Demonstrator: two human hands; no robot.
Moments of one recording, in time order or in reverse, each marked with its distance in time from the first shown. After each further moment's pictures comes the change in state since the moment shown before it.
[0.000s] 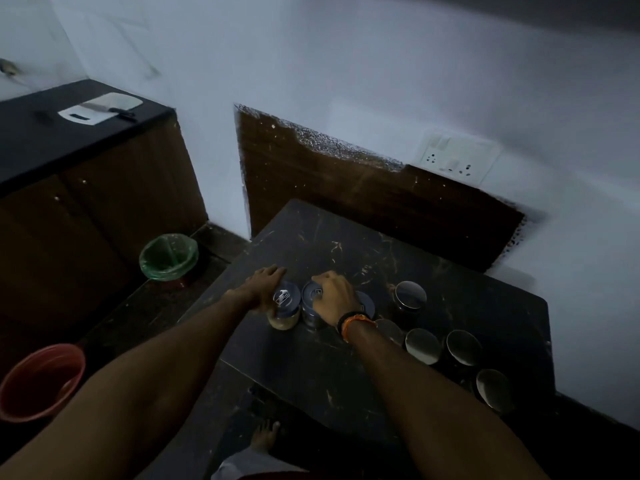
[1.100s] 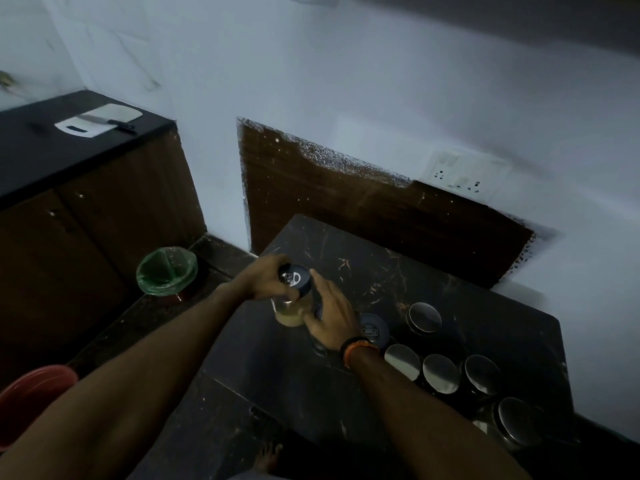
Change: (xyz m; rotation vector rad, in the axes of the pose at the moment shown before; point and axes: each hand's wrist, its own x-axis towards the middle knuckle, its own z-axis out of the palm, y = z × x) left_hand 0.005 -0.028 -0.072 -0.420 0.199 0.243; right_hand 0.016 -0.025 0.013 0.248 0.098 -0.105
